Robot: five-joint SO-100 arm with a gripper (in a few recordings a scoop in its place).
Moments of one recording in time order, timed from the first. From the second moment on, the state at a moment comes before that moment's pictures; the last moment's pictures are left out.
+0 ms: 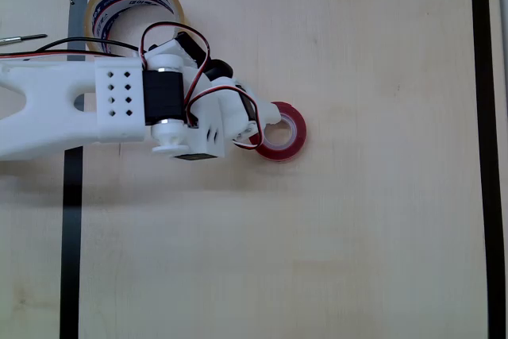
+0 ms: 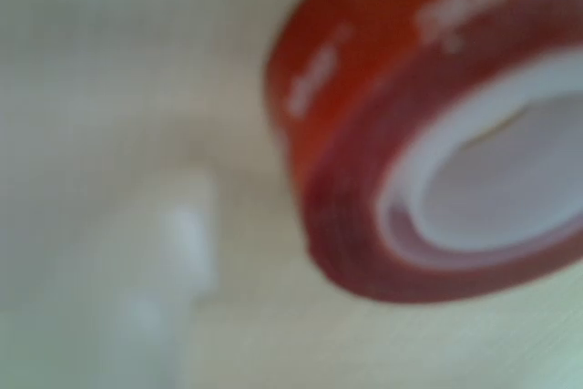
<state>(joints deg) -4.7 65.7 80.5 59.9 -18.3</state>
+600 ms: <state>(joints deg) -3.3 59.6 77.6 59.9 -19.1</state>
